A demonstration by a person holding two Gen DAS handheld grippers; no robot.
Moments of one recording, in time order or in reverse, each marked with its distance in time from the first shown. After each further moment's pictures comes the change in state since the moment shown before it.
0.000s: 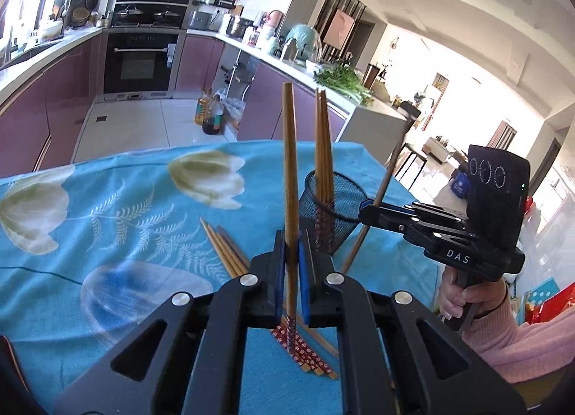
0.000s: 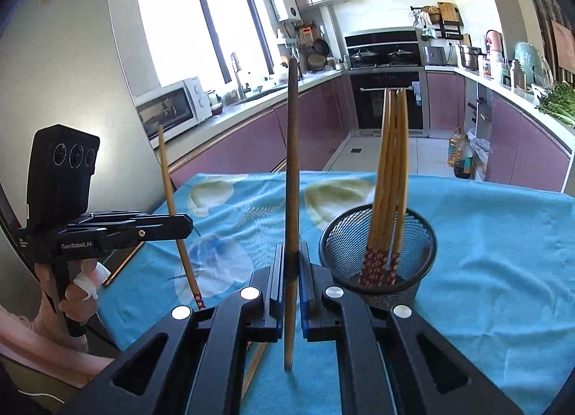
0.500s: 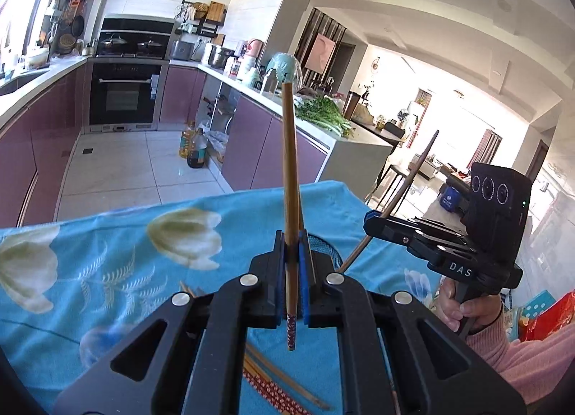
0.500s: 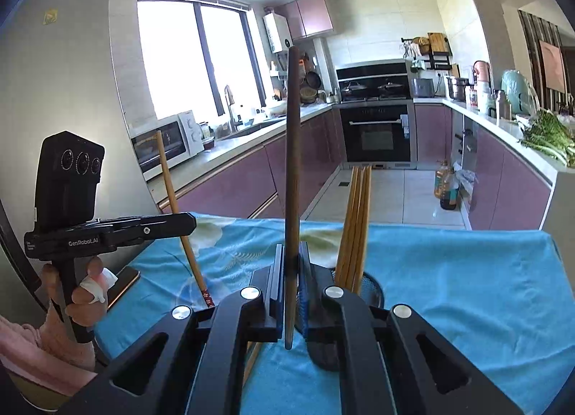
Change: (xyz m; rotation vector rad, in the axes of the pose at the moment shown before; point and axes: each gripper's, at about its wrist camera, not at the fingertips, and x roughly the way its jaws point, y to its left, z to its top) left arm -0.002 -0.030 0.056 0.056 -0.110 -0.048; right arm -0.037 -0.016 0.036 -0.031 -0.124 -0.045
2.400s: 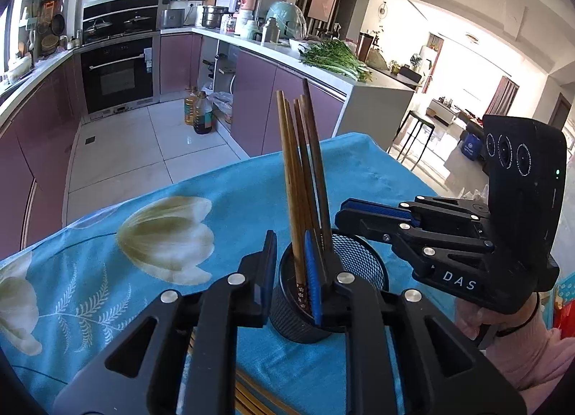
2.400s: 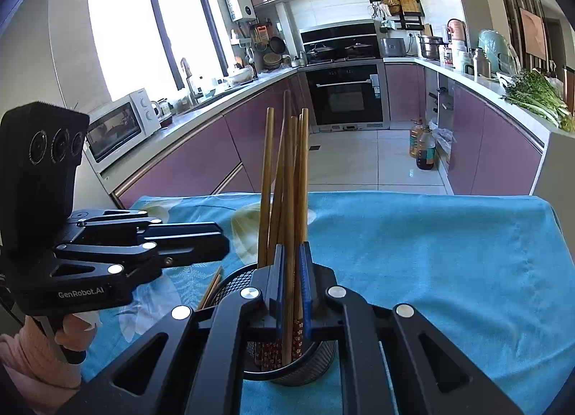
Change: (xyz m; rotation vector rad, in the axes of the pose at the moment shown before) left arm 0.124 -0.005 0.010 0.092 0.209 0.080; right arm 0.070 -0.049 -0.007 0.096 0.157 -0.096
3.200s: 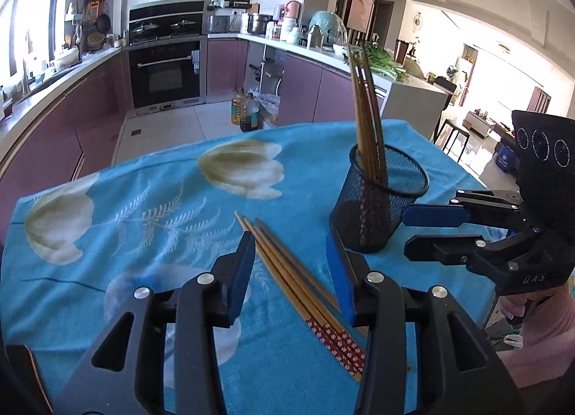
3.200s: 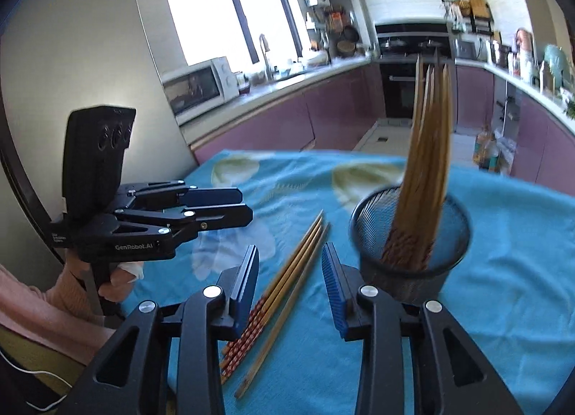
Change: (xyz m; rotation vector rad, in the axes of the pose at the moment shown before) left arm -0.067 0.032 -0.111 -0.051 -0.029 0.173; right arm -0.008 0.071 -0.067 -0.132 0.122 0.242
